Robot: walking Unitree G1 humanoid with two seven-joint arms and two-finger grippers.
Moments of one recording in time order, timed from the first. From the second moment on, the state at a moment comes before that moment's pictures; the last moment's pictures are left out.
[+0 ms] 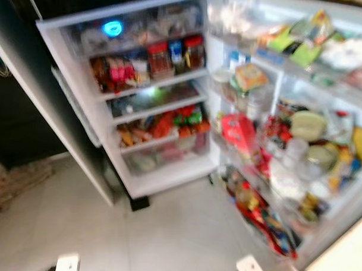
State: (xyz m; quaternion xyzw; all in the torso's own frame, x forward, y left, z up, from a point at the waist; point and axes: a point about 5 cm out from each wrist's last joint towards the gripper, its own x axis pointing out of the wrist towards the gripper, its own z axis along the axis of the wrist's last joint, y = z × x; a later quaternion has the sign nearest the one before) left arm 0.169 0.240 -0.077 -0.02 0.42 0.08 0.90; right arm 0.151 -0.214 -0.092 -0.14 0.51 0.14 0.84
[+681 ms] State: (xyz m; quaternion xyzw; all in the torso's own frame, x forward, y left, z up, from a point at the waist) left arm 0.172 0.238 -0.077 -0.01 0.42 0.08 0.90; right arm 0.138 -0.220 -0.096 -0.05 0.52 0.02 0.85
